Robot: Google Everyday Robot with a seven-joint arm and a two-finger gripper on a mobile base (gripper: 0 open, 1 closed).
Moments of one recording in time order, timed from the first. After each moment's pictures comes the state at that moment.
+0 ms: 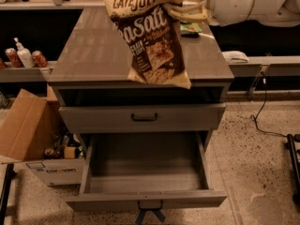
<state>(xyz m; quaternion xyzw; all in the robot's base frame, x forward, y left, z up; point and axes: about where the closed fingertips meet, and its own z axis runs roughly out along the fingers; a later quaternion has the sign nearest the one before) 0.572 -0.060 1.062 -0.69 0.24 0.18 0.66</state>
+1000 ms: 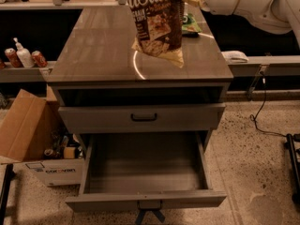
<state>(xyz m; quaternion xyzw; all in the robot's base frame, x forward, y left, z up) 0.667 -0.077 1.081 -0.60 0.30 0.08 0.74</state>
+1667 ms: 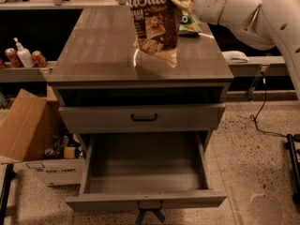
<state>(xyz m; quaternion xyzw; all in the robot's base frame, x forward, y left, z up) 0.707 -0.074 1.059 -0.54 0.36 0.03 0.76</state>
